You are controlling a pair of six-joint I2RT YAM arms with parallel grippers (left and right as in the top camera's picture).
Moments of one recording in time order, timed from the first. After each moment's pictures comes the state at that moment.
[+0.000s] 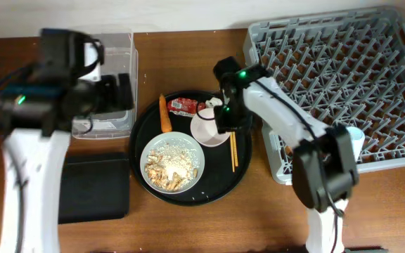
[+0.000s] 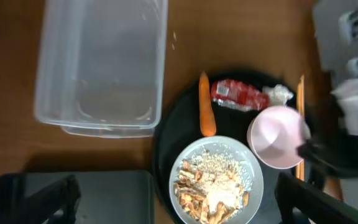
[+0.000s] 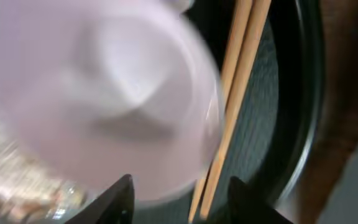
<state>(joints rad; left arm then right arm) -0.10 1.51 1.87 -1.33 0.01 -0.17 0.43 2.12 1.72 -1.14 -0.16 0.33</state>
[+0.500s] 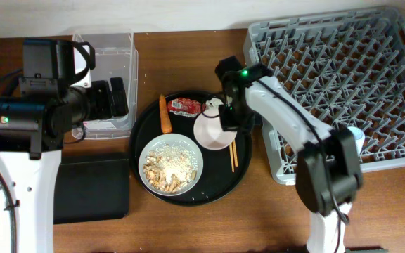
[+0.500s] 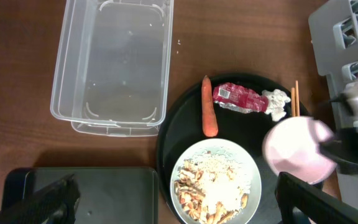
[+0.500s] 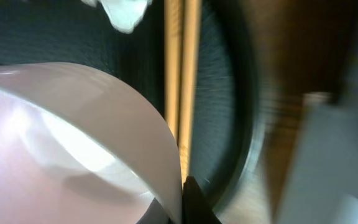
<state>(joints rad) -0.09 1.45 1.87 -1.35 0.00 -0.17 0.43 2.03 1.72 -1.20 -0.05 0.36</state>
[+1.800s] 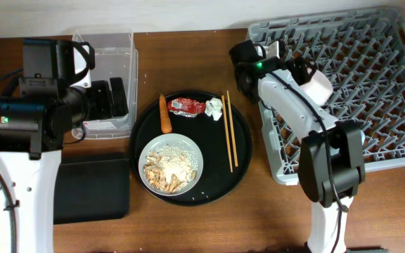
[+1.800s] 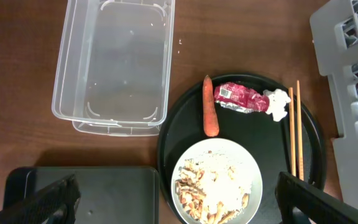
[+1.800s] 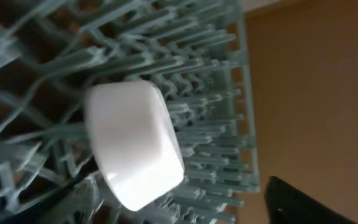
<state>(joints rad) -0.09 1.45 1.87 -1.35 0.00 -0.17 0.33 2.10 1.74 -0.96 1.05 0.07</state>
